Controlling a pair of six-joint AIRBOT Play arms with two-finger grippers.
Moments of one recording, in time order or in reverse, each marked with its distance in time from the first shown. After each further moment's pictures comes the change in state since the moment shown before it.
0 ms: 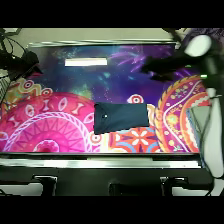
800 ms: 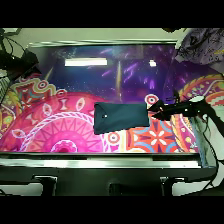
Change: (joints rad) left arm 0.000 0.000 0.000 0.023 0.000 0.000; right arm -0.276 -0.117 -0.749 0.483 -0.201 -0.536
